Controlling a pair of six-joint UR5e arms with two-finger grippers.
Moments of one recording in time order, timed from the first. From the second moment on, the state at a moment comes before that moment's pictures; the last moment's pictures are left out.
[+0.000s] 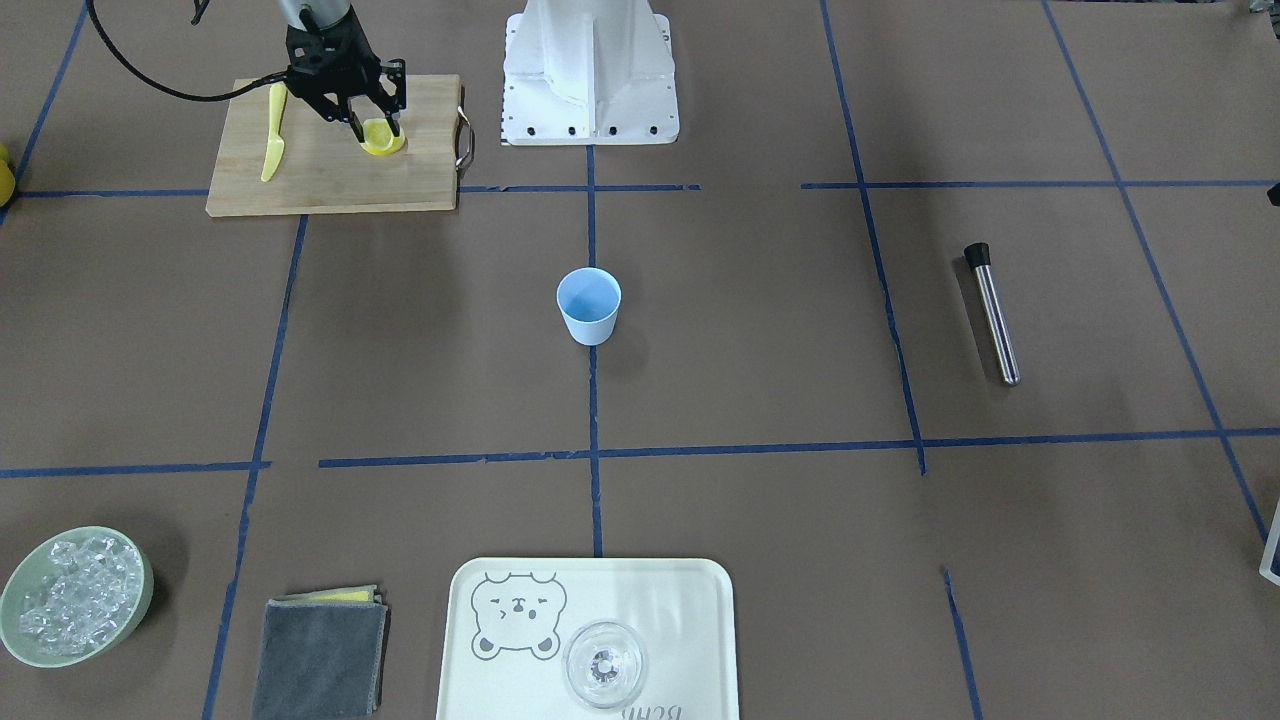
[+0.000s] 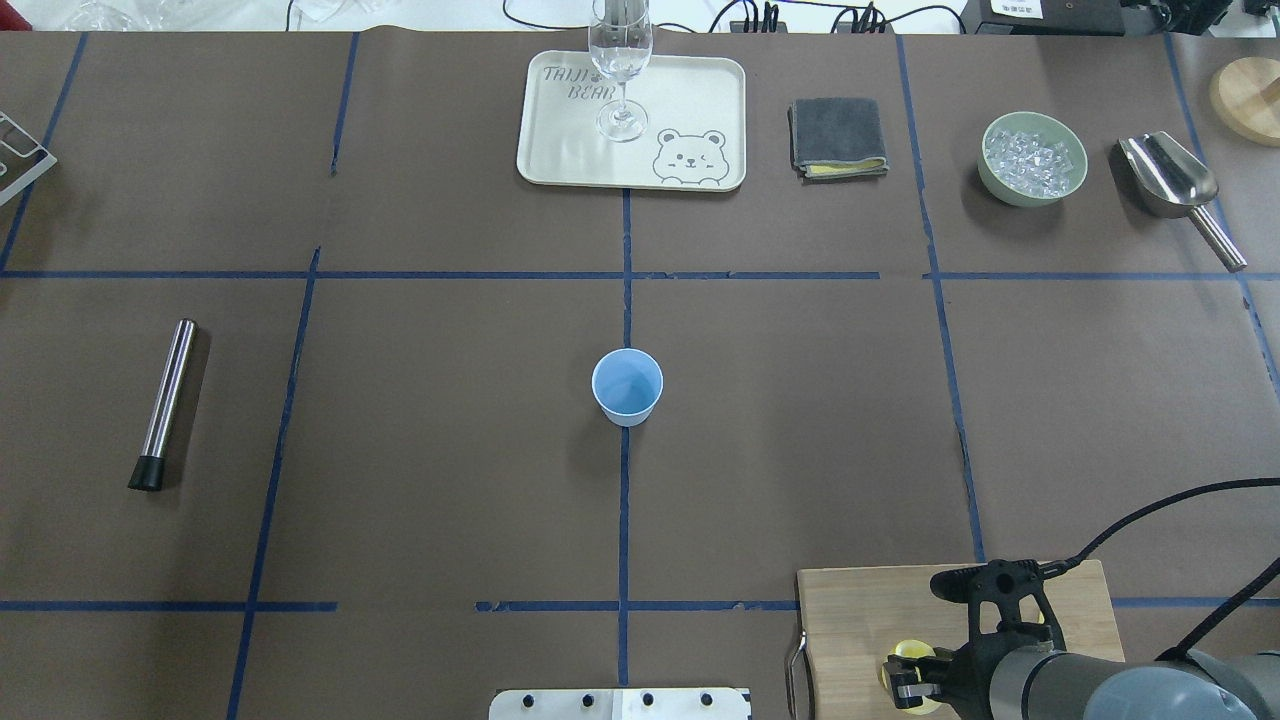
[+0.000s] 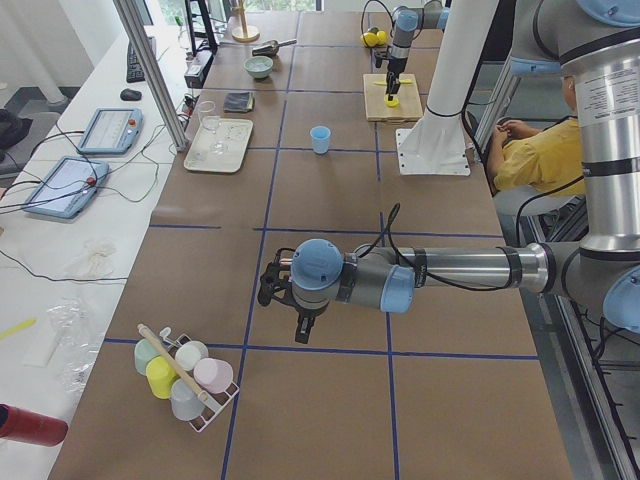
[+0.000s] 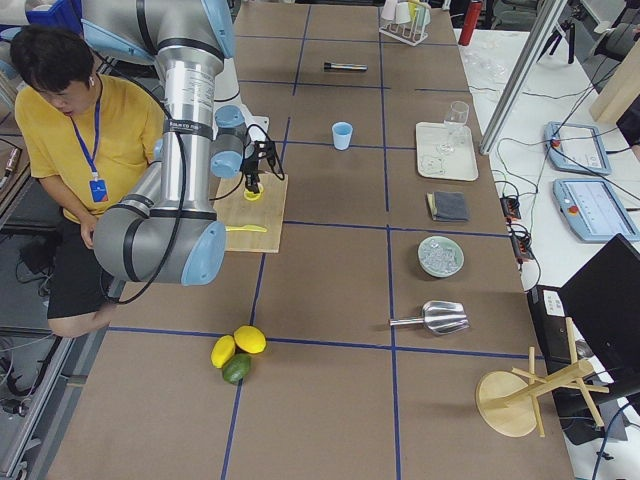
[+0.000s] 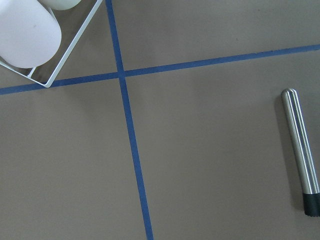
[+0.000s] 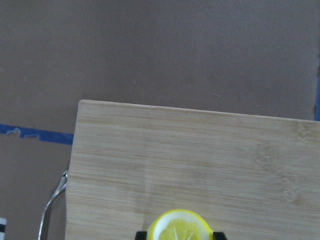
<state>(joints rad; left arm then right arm) -1.57 -1.35 -1.77 -1.78 -2.51 0.04 -0.02 -1.77 2.25 -1.18 1.45 1.47</state>
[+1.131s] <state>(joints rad) -1.57 -1.33 -1.80 -1.78 -2.51 0.04 0.10 -1.80 2.34 -1.18 1.51 1.46</state>
